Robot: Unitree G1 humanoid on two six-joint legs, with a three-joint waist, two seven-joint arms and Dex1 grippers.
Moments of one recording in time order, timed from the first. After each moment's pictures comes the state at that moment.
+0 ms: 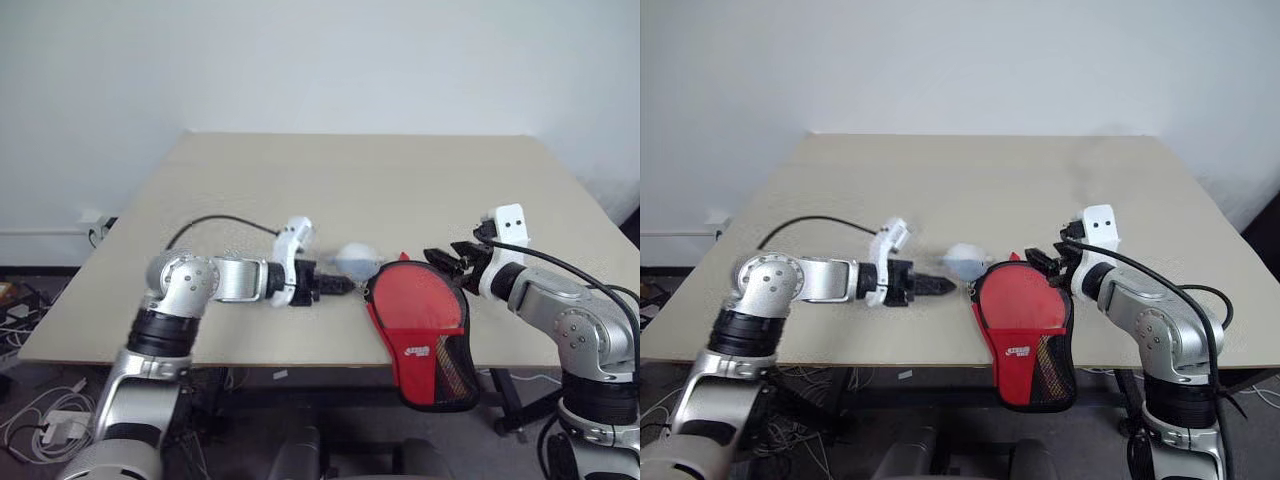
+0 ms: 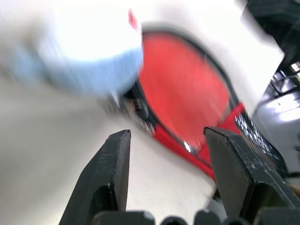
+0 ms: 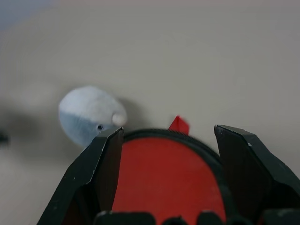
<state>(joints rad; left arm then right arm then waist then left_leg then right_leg) -0.70 0.57 -0.16 0.02 -0.98 1.19 -0.42 -0.36 -0.44 -0.13 -0.38 0.55 1.12 0.30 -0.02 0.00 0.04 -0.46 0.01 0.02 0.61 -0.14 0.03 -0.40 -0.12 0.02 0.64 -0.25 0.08</state>
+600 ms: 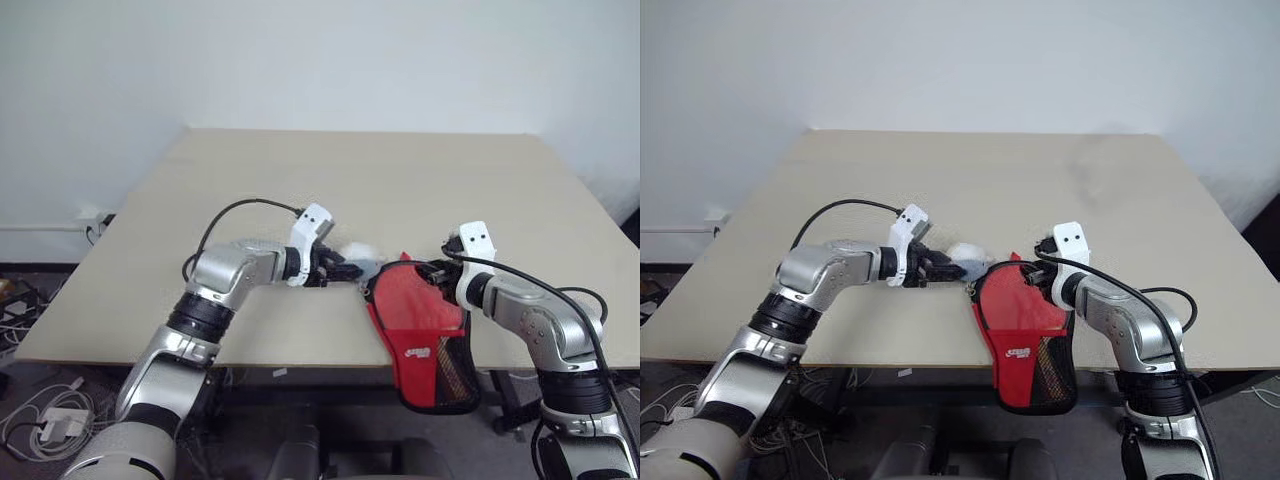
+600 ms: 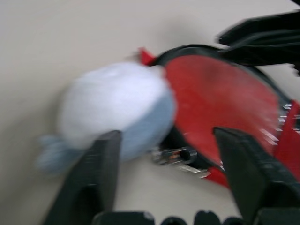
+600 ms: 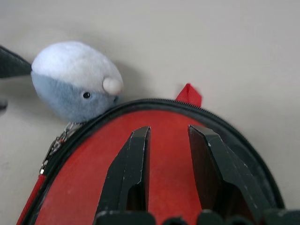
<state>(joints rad) -0.74 0.43 -0.30 0.17 -0.52 0.90 -0.72 -0.39 -0.40 -0.03 -0.24 0.45 1.06 0.28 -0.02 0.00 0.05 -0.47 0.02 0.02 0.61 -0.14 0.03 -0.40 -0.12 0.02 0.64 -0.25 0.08</state>
